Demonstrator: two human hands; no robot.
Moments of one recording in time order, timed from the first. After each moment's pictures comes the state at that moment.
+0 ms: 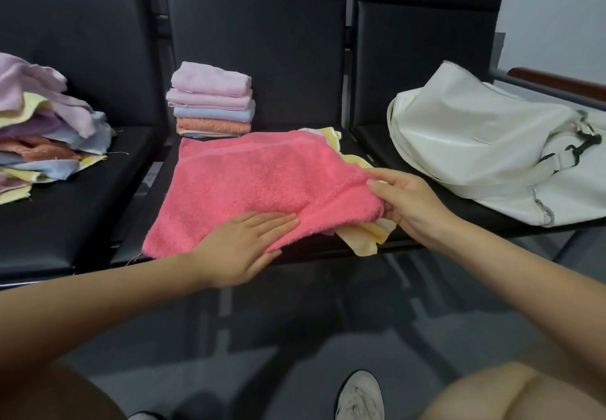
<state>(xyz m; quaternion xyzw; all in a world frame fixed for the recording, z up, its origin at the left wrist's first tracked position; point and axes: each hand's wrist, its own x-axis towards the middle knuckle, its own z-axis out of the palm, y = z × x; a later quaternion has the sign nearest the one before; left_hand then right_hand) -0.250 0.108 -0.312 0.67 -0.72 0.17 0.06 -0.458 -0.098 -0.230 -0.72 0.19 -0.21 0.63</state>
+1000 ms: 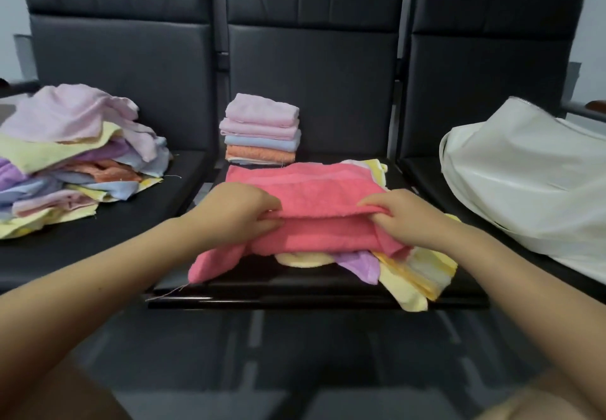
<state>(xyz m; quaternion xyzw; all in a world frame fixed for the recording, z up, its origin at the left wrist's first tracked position) -0.200 0.117 -0.215 0.79 -0.58 0.21 0.05 -0.374 -0.112 -0.209 -0.98 0.07 -0.12 0.17</state>
